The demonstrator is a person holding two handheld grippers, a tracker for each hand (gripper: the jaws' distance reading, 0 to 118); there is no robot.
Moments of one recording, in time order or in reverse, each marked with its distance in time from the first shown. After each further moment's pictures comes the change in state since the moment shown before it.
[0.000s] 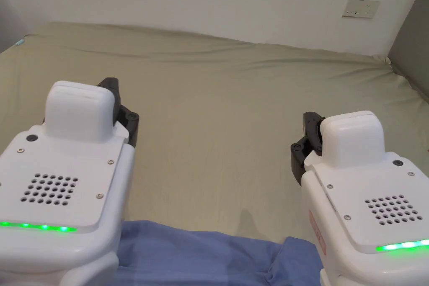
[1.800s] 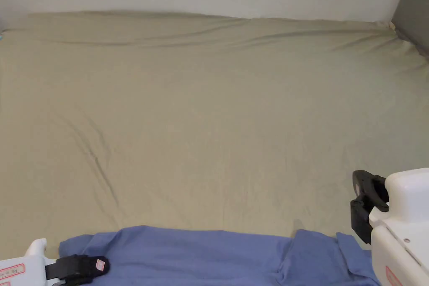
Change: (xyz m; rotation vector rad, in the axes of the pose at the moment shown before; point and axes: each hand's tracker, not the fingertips) left arm -0.129 -0.333 -0.083 -1.136 -0.522 0.966; right arm 0.052 -0.080 -0.015 -0.305 -0.007 -0.063
